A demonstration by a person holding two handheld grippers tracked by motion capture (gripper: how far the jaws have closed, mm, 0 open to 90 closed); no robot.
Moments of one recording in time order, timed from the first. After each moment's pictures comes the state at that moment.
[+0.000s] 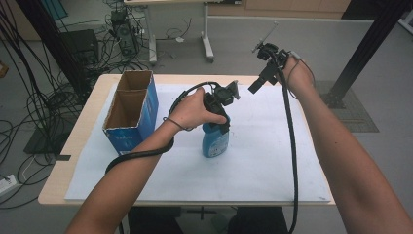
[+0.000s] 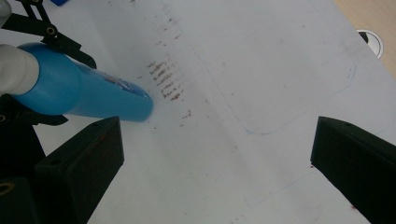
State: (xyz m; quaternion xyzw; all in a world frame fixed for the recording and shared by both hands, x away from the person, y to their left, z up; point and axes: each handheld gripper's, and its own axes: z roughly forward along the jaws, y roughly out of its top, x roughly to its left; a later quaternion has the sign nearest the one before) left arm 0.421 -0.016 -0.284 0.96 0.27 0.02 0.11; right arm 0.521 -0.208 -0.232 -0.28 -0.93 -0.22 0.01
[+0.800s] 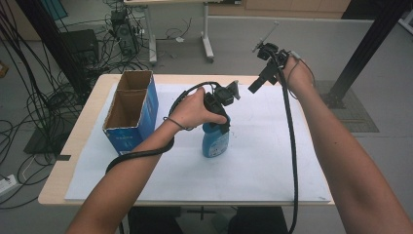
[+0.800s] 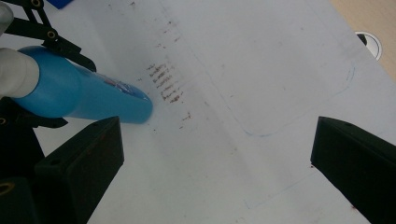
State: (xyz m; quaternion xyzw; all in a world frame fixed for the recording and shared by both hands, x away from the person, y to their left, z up) left arm 0.421 -0.017 -0.284 0.96 0.26 0.02 0.11; right arm 0.522 -0.209 -0.232 -0.28 -0.93 -0.23 0.01
